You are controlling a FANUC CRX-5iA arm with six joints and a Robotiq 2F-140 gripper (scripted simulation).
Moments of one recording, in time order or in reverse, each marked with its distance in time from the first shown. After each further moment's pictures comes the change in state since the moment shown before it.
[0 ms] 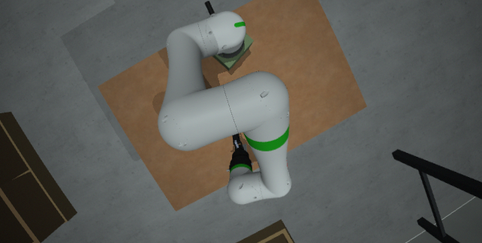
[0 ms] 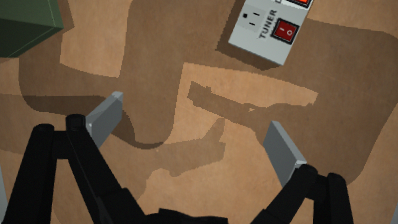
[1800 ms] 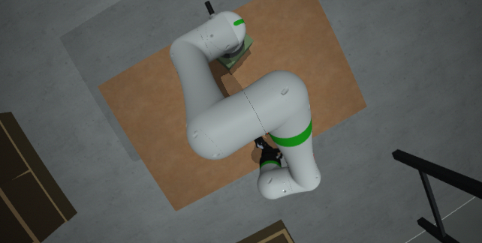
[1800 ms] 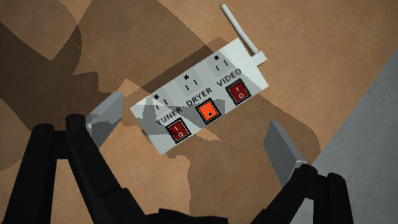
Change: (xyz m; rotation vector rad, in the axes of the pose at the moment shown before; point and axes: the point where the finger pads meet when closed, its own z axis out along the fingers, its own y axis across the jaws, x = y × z) arm 0.139 0.063 0.016 -0.105 0.055 -0.653
